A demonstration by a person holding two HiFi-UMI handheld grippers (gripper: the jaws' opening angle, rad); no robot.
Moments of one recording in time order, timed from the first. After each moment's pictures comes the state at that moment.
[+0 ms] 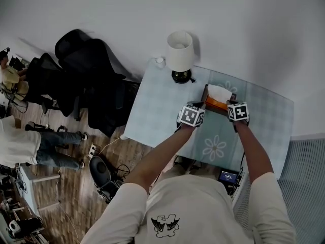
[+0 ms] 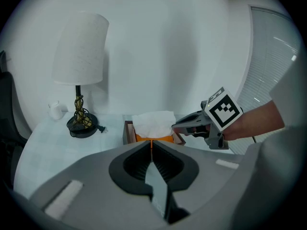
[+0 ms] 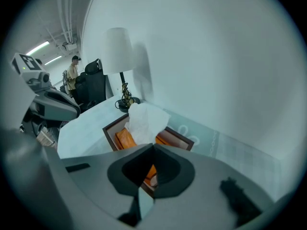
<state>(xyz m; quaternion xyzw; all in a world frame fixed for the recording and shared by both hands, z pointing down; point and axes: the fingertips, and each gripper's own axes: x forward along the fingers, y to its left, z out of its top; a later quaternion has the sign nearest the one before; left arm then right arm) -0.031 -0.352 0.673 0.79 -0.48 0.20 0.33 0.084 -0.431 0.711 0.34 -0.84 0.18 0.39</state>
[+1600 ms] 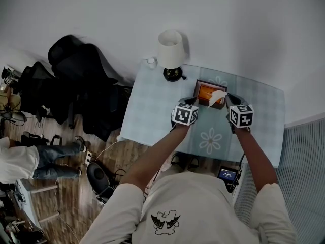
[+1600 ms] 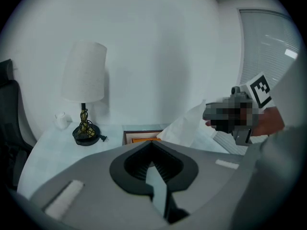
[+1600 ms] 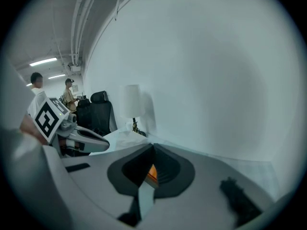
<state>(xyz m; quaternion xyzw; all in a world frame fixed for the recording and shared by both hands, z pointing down) -0.028 -0.331 0.630 0.80 -0.50 0.17 0.28 0.094 -0.373 0.564 0.39 -0.88 0.13 0.24</state>
